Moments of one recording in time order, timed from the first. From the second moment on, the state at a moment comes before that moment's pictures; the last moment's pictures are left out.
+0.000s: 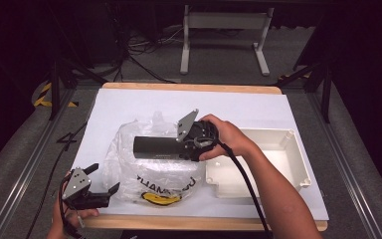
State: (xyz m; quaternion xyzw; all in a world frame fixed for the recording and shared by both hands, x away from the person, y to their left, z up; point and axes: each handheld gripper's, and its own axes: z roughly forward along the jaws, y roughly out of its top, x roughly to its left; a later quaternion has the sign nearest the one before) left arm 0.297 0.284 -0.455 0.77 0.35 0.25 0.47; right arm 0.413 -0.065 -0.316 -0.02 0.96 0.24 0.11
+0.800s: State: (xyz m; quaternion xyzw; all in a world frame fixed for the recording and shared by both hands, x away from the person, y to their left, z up) left arm 0.297 0.283 -0.454 0.77 0.35 0.25 0.46; right arm 0.400 -0.113 -0.302 -0.01 0.96 0.24 0.13
